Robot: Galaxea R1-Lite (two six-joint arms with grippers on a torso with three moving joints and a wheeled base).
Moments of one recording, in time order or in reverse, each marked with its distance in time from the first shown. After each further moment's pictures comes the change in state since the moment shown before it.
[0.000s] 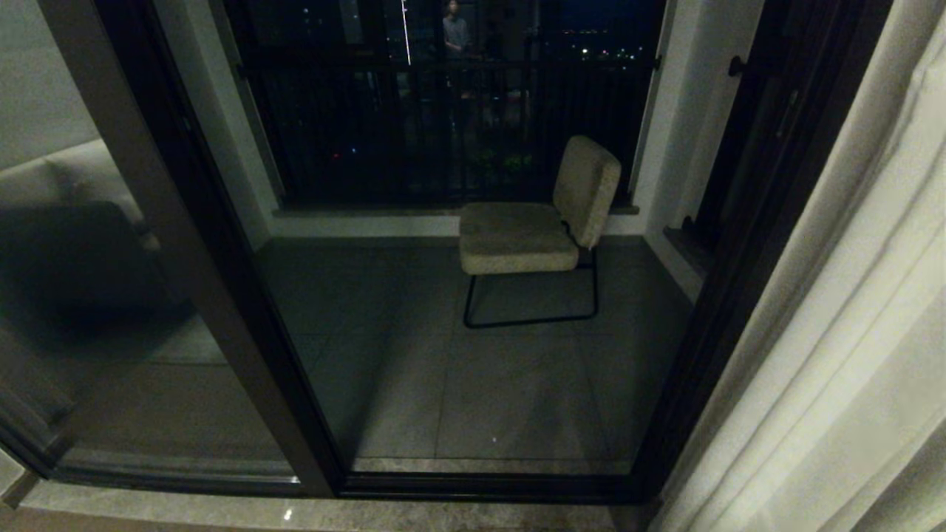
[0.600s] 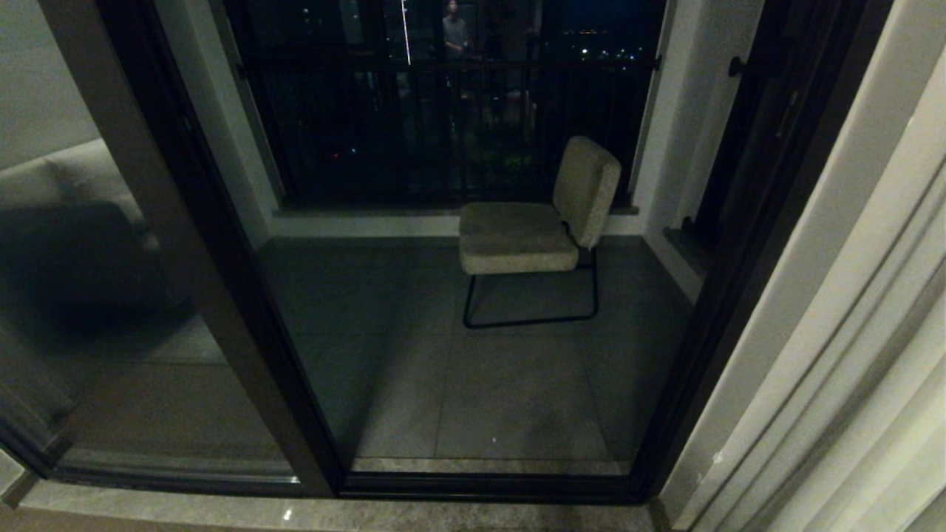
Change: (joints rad) left arm 0.000 0.000 0.000 0.000 0.000 0.000; right arm -0.186 0.159 -0.076 -0.068 -0.003 0.078
